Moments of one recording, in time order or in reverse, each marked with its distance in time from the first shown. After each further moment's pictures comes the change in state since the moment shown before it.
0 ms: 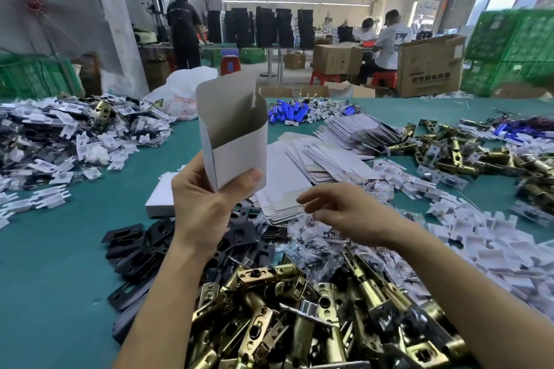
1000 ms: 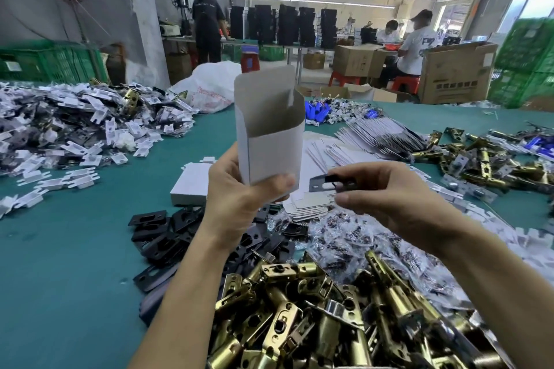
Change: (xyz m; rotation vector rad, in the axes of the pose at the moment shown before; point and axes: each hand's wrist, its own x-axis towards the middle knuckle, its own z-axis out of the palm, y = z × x) left_hand 0.001 -0.004 -0.011 -0.071 -0.114 -0.150; right_hand -0.014 -0.027 -0.014 0.681 0.066 -0.049
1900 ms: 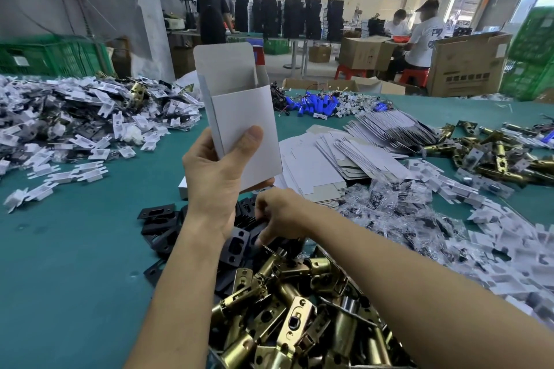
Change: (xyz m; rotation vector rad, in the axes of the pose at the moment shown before) left_hand 0.007 0.018 -0.011 -0.069 0.325 -0.022; right_hand 0.099 0.061 0.111 -0.928 -0.294 0.144
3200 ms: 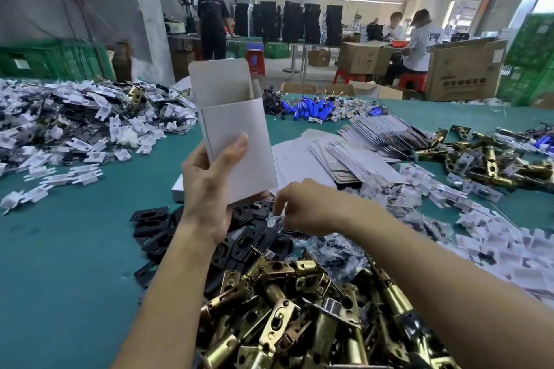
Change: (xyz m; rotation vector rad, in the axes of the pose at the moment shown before) left_hand 0.000 -0.012 -0.001 -0.080 -0.075 -0.096; right_hand -0.052 0.008 -0.048 -0.303 0.049 -0.032
